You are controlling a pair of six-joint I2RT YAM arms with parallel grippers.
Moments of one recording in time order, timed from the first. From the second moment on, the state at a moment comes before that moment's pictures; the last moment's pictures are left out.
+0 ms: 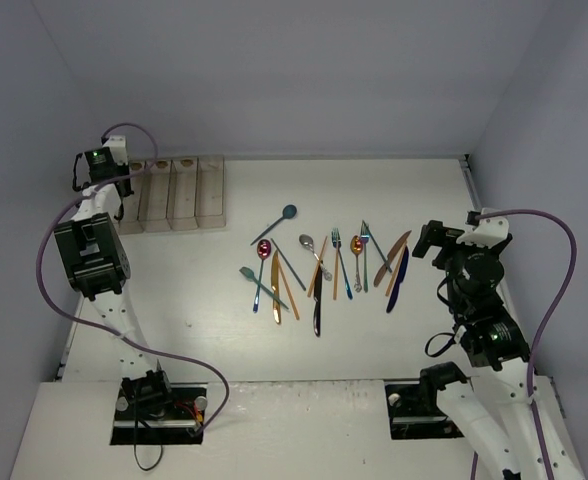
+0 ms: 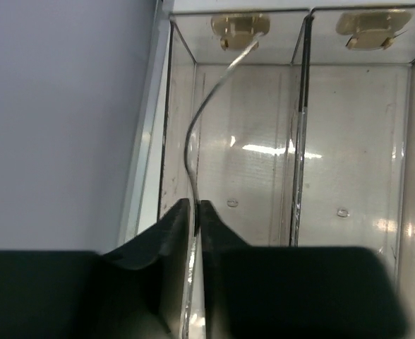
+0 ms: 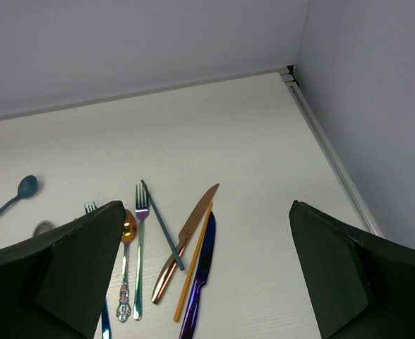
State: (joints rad) left arm 0.31 2.19 1.75 -0.16 0.03 0.20; right arm 0.26 0.57 0.72 -0.26 0.41 0.12
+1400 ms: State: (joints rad) left arm -0.65 1.50 1.15 -0.67 -0.50 -0.95; right arm 0.26 0.38 0.73 -0.35 0.42 0.18
